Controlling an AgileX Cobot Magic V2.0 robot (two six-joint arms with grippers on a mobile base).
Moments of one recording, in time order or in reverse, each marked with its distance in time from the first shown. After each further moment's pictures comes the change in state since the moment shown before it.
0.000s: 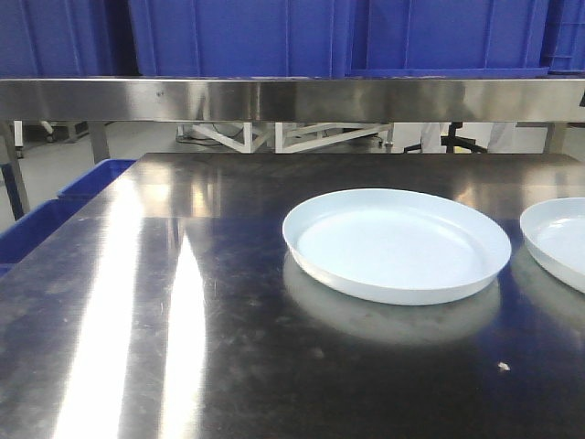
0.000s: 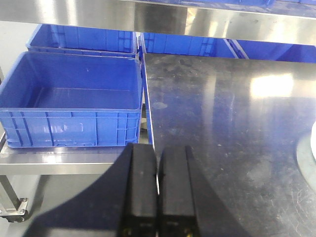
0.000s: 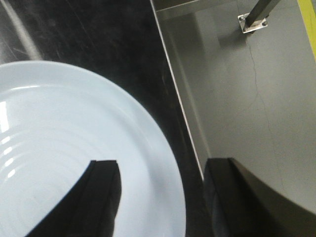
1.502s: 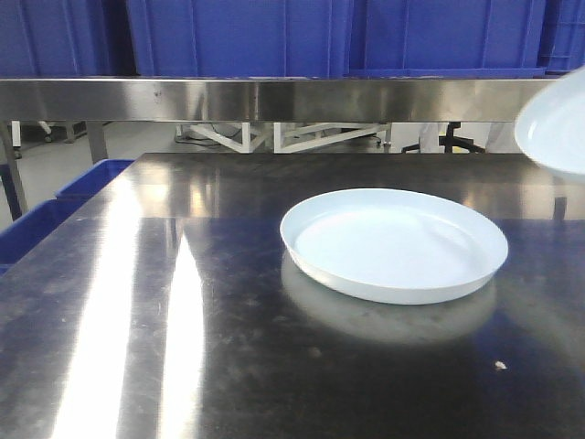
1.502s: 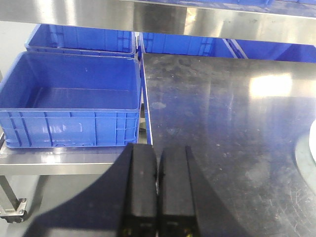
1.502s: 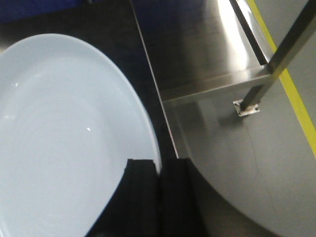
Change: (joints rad) left arm 0.000 0.000 0.000 0.000 0.000 0.000; right arm 0.039 -0.194 -0.137 0.009 0.009 0.000
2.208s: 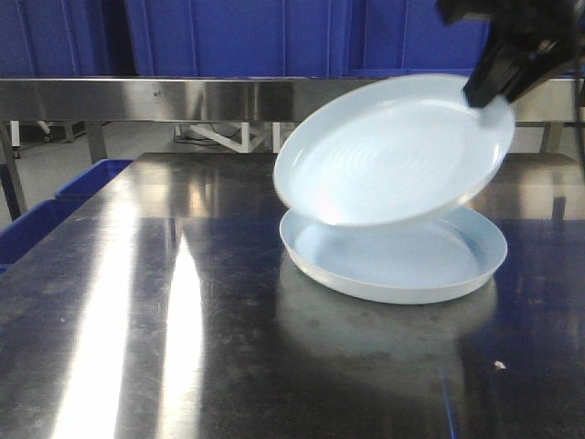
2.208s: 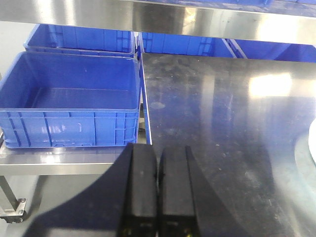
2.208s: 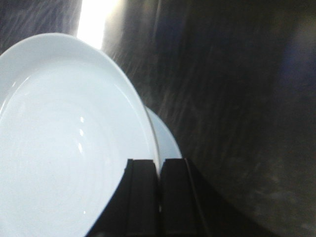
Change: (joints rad) left arm 0.000 0.000 0.000 0.000 0.000 0.000; right arm 0.529 0.215 -0.132 0.019 0.050 0.000
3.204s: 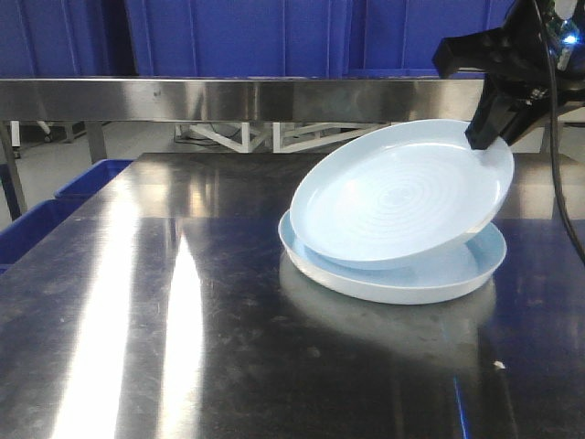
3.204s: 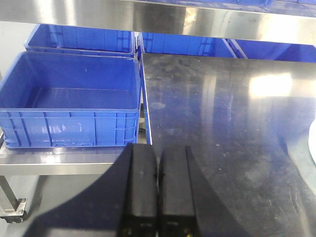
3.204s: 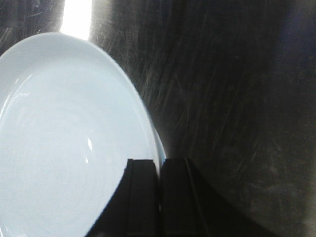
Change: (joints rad) left arm 0.000 0.000 0.000 0.000 0.000 0.000; right arm -0.038 0.069 0.000 0.000 0.002 0.000
